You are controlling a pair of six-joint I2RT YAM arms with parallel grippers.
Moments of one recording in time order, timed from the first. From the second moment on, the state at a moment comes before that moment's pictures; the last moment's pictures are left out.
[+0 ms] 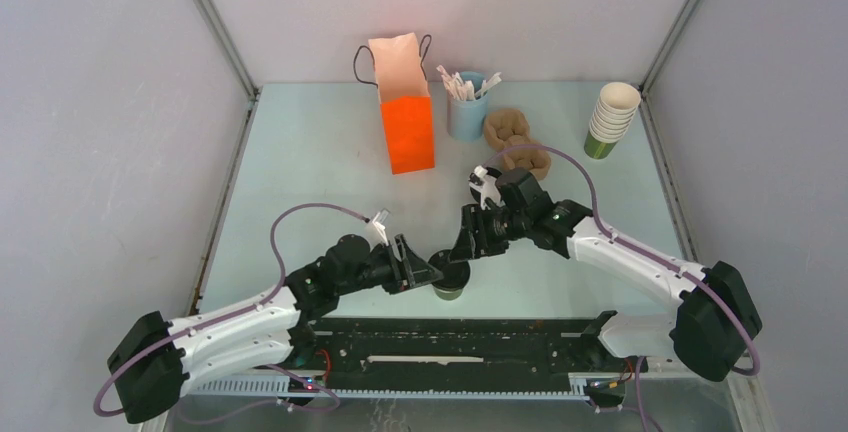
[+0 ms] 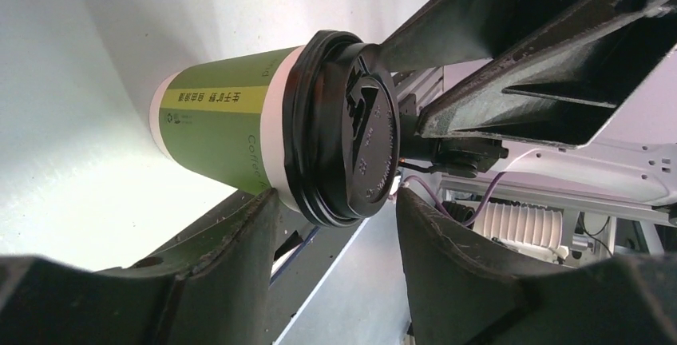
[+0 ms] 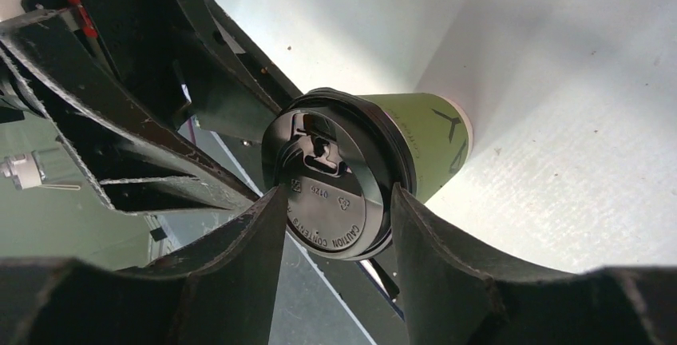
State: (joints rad) left arm -0.91 0.83 0.30 0.13 0.20 -1.16; right arm 0.72 1.26 0.85 -0.40 -0.51 0.57
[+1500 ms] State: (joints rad) left arm -0.97 0.86 0.39 -0.01 0.15 -1.19; right arm 0.76 1.17 0.74 -0.35 -0.46 0.68
